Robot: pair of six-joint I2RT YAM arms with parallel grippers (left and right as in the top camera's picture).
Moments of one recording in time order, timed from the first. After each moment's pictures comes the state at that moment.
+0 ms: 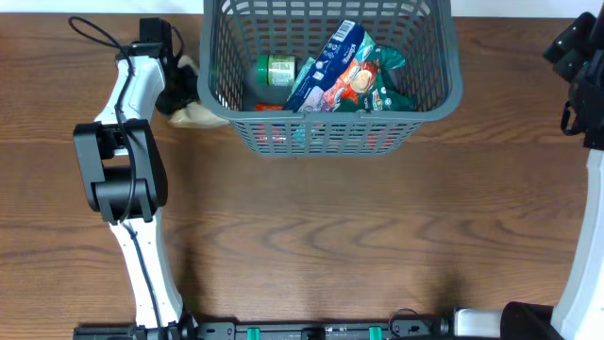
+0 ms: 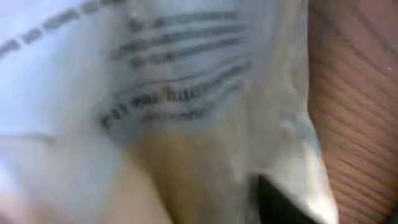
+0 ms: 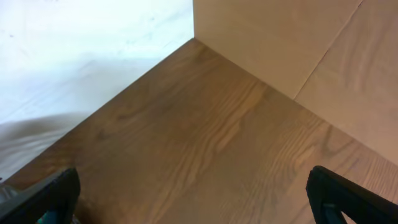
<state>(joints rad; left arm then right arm) 0.07 2.38 1.92 -0.84 0.12 -0.41 -0.11 1.54 2.07 -1.24 0.56 0.50</state>
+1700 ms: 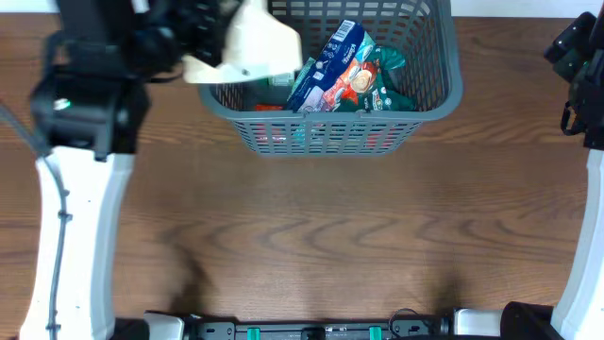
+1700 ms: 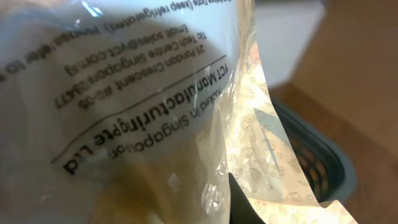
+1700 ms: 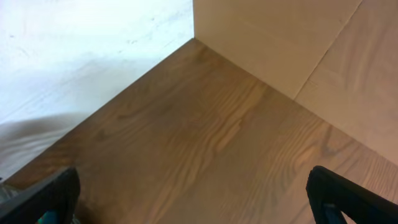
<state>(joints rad) -0.20 1.54 1.91 -0.72 0.51 0.04 -0.11 1.54 2.07 -1.24 0.56 0.50</state>
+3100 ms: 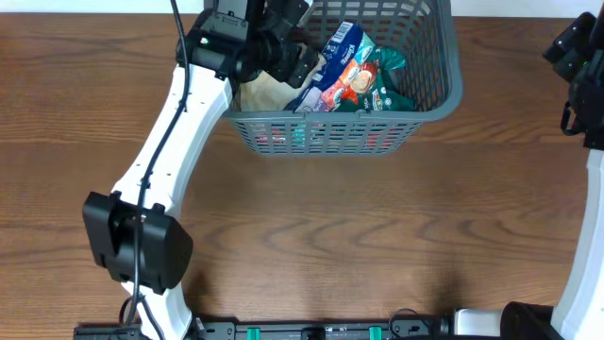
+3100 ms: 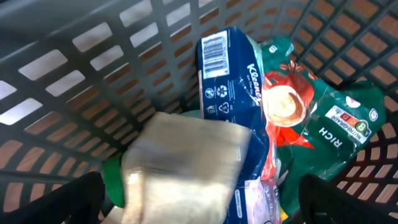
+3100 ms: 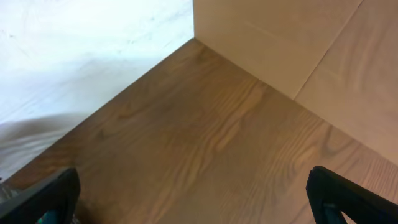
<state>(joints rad) -0.34 1.93 1.91 -0.73 0.30 0.24 -0.11 1.54 2.07 -1.24 0.56 0.50</state>
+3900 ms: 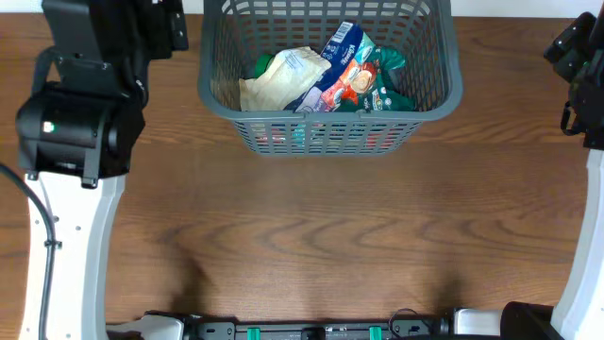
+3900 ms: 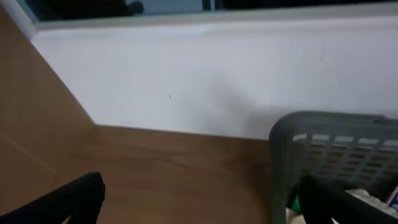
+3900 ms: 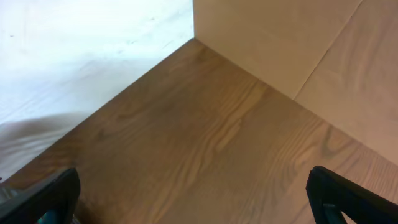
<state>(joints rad) -0.18 1.47 1.92 -0.84 -0.37 -0.04 -0.11 1.54 2.07 -1.24 0.56 0.50</state>
